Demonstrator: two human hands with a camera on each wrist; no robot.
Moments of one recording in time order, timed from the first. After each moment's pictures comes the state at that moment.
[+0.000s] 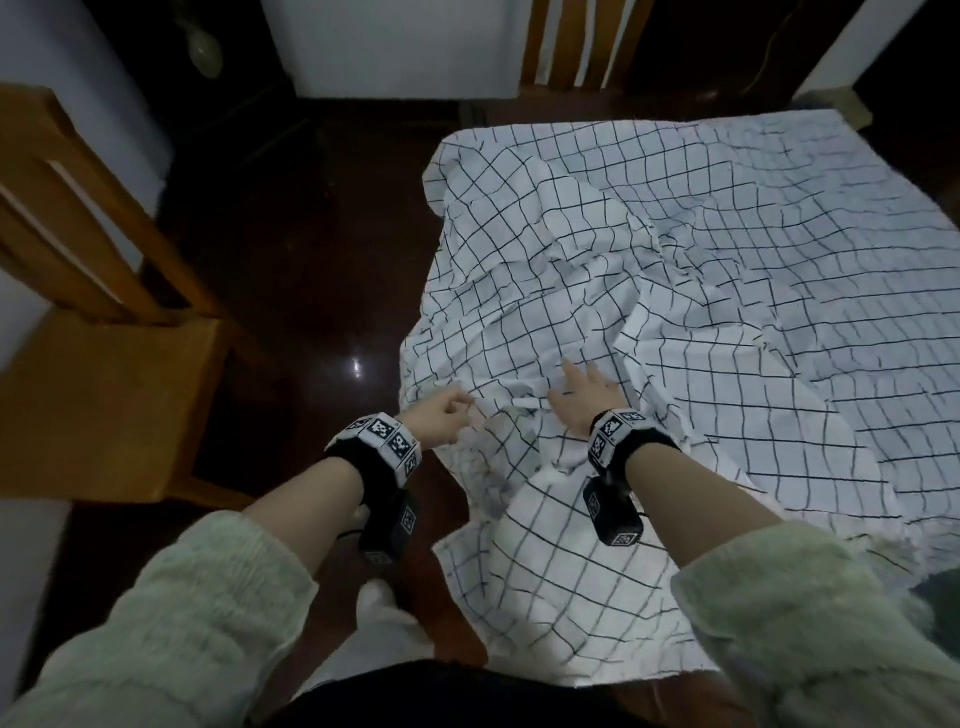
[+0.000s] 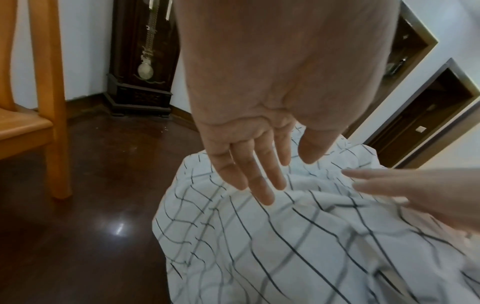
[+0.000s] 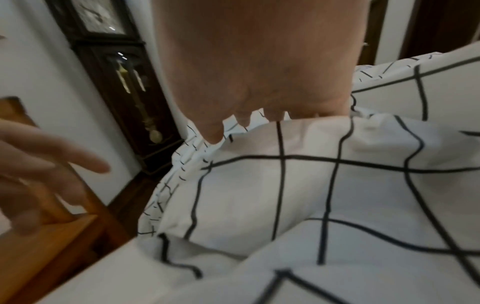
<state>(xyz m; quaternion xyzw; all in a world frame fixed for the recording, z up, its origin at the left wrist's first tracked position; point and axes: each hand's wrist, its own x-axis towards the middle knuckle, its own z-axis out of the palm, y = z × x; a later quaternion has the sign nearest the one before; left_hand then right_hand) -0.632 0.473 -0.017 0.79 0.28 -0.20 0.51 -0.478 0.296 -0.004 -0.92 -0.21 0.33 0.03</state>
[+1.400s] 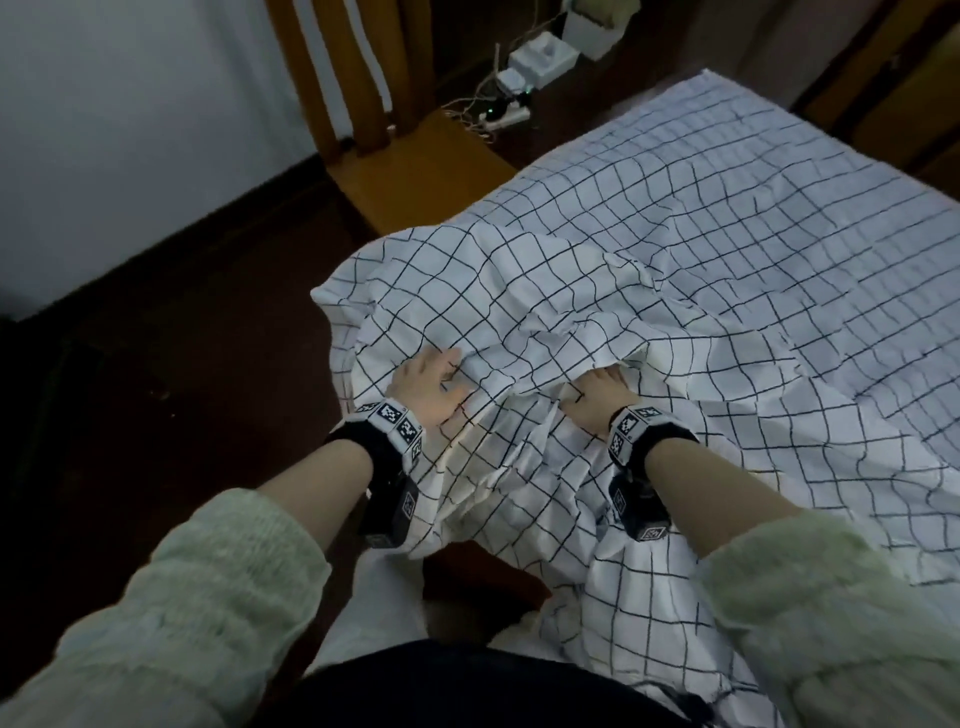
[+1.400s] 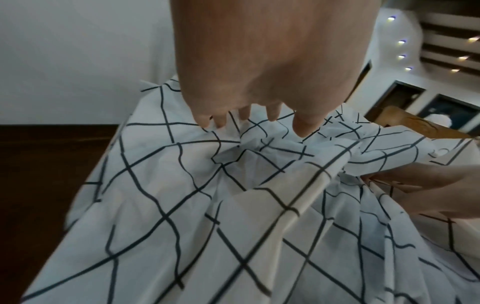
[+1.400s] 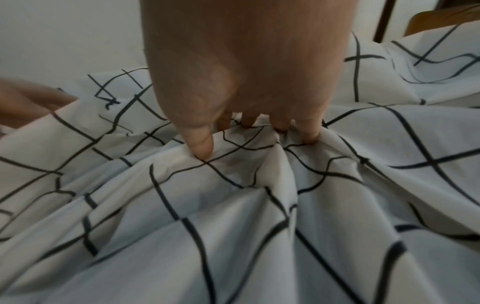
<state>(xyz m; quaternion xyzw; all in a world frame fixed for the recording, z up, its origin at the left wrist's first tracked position) -0.137 0.826 -0.043 0.94 0.01 -0.23 0.25 -0.139 0.571 -0.033 -0.94 0.04 0.31 0.09</state>
